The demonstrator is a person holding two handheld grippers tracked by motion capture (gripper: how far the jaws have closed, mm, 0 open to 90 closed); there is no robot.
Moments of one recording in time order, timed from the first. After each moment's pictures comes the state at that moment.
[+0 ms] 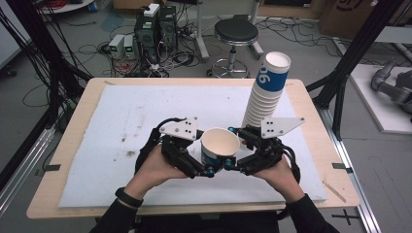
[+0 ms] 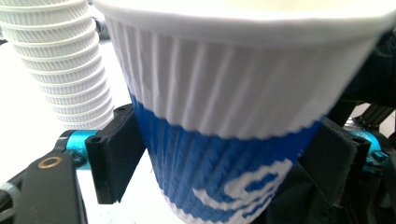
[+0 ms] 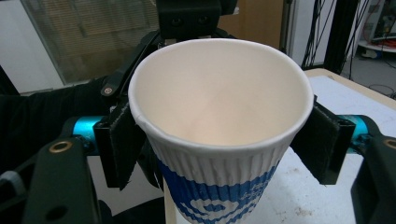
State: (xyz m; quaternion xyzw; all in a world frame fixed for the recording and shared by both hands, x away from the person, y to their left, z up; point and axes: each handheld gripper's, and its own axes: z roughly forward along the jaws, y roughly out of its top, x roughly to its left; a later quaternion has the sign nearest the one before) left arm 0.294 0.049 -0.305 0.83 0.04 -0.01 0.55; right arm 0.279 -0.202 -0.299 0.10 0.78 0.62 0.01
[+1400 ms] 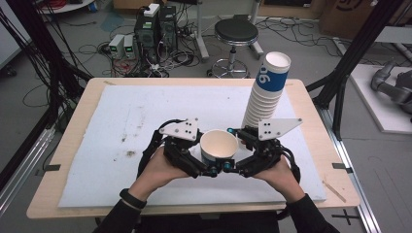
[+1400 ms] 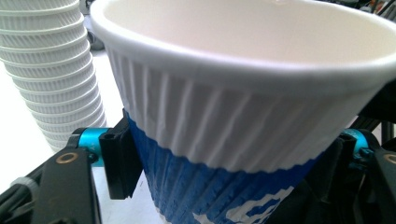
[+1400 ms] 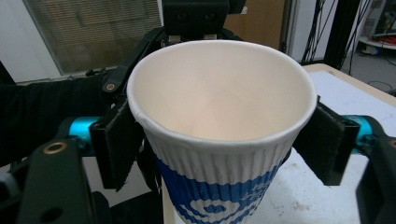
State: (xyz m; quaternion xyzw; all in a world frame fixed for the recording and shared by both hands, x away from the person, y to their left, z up) left arm 0.294 0.046 -0.313 0.81 0.04 -0.03 0.58; right arm 0.278 -0.199 -0.300 0.10 0.79 0.61 0.01
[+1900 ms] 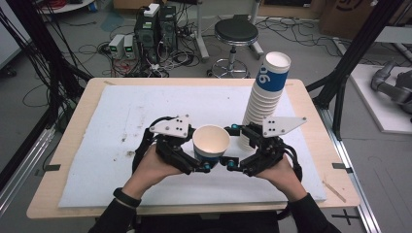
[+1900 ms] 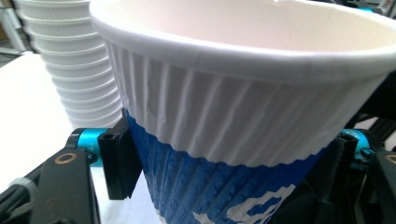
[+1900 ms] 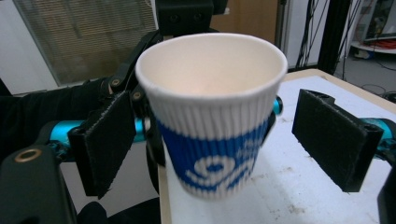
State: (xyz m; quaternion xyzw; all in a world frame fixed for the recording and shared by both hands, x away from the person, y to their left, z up) left arm 0.297 0.067 -0.307 0.81 0.05 0.00 0.58; right arm 0.281 -0.206 -0.299 0.11 0.77 0.62 0.01
